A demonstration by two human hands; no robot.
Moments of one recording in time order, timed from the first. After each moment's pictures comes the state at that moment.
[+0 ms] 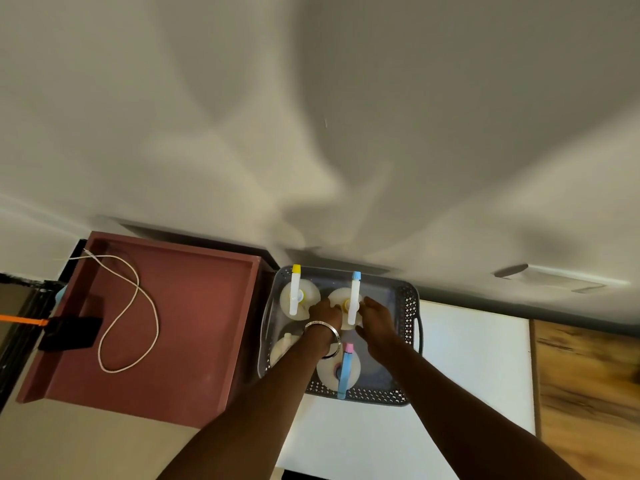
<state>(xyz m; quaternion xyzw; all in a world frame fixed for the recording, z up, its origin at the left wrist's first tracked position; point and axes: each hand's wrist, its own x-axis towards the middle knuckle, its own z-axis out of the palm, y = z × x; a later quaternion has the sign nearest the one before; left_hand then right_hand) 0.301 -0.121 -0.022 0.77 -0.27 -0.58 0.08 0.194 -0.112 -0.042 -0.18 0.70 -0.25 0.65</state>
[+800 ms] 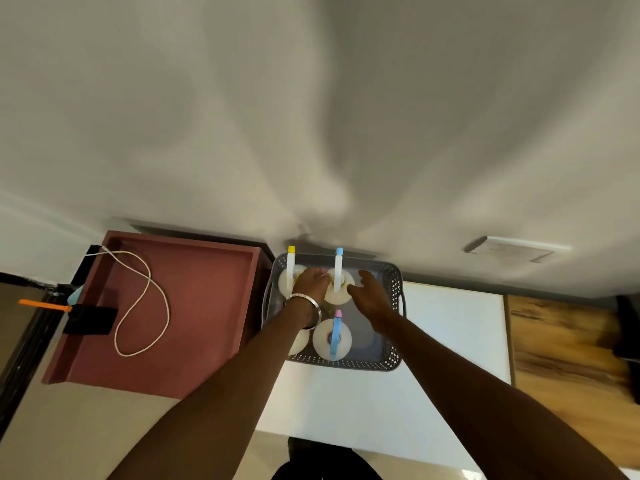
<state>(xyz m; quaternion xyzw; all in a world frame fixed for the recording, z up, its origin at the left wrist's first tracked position) 0.311 -0.107 0.053 0.74 -0.29 -0.56 0.21 0.181 -0.099 0.021 -0.39 0.71 -0.16 0.57</state>
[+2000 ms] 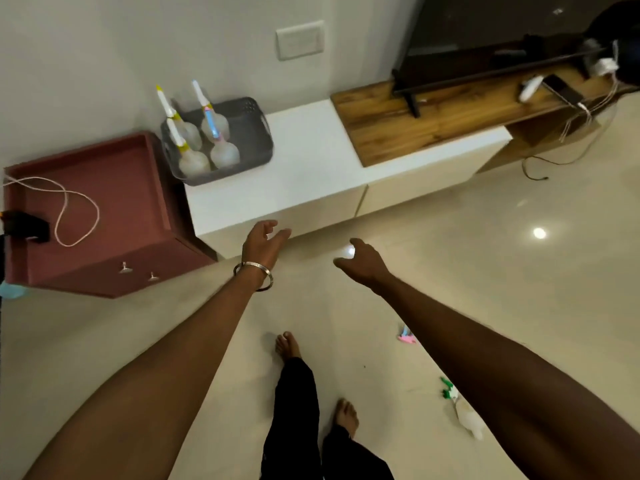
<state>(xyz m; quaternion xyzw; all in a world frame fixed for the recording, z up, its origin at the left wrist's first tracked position) 0.272 0.434 0.121 0.63 -0.51 -0.54 0.23 0.084 0.537 0.132 -0.37 0.81 -0.15 0.44</state>
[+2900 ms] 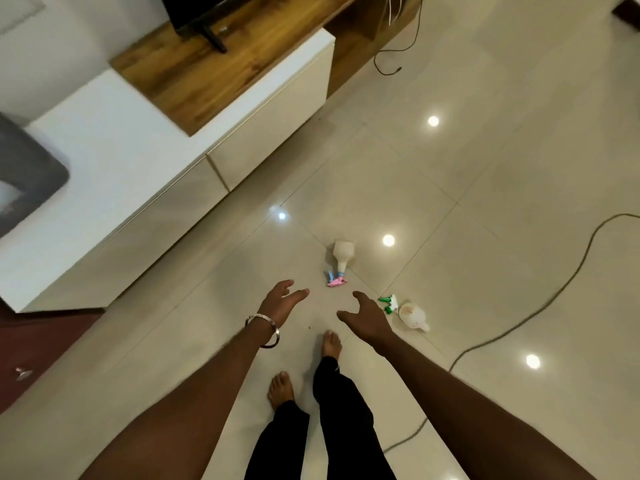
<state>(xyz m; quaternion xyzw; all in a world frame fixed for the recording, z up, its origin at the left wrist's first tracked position) 0.086 0.658 0.003 0.48 -0.58 -0.63 -0.17 -0.016 0.834 0.038 -0.05 0.85 -0.23 0.47</state>
